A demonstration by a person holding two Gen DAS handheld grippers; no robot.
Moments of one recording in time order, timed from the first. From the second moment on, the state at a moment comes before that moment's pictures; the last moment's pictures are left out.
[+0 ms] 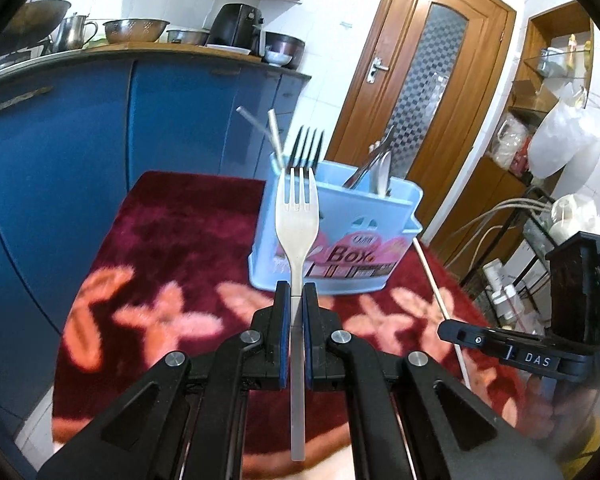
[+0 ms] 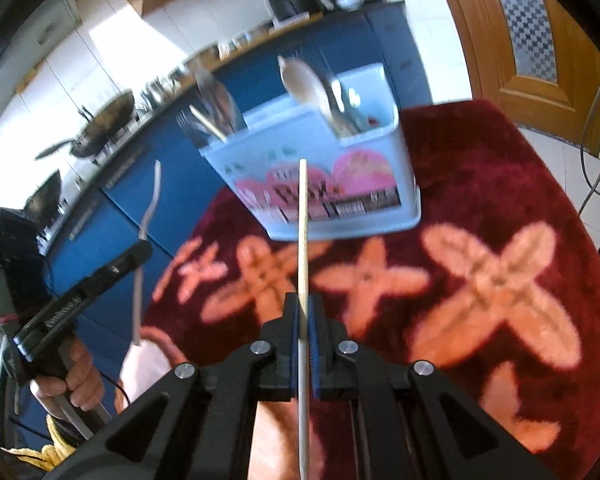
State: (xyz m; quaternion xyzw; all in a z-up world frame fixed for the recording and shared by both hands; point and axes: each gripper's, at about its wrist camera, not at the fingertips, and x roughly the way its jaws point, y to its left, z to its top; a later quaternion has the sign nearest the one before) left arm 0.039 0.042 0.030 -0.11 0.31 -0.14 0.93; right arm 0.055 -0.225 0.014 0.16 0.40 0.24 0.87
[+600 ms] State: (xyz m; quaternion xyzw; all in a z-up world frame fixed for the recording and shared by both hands) left arm 0.098 0.028 0.096 -0.15 0.20 -0.17 0.95; right arm 0.081 -0.240 0.049 0.22 0.29 0.26 0.90
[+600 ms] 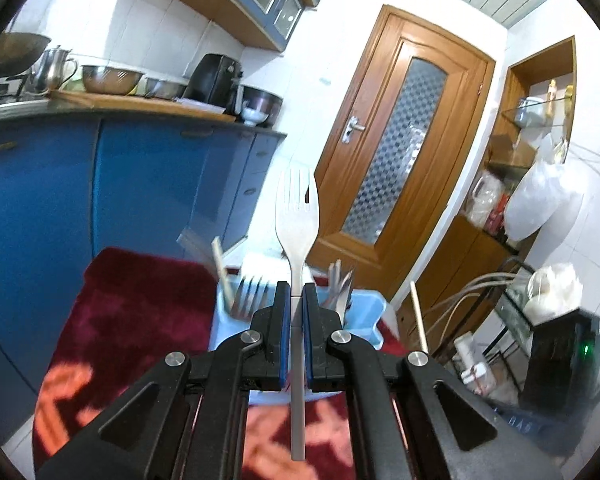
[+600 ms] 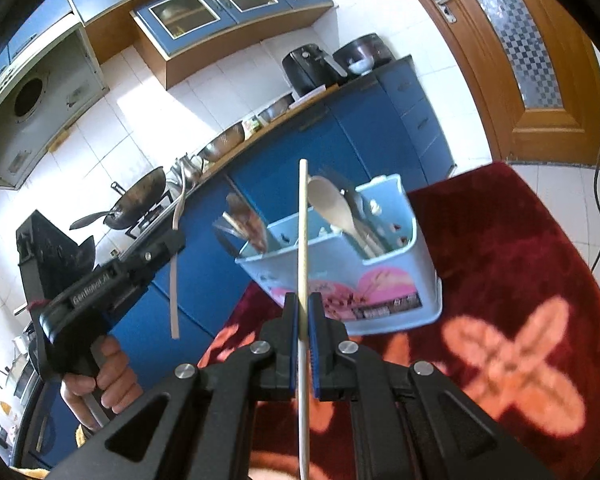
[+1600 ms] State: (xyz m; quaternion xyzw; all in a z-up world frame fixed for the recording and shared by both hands) left arm 0.183 -0.011 0.068 -0.09 0.07 -0.11 0.99; right arm 0.183 -0.223 0.065 0.12 0.13 0.17 0.97
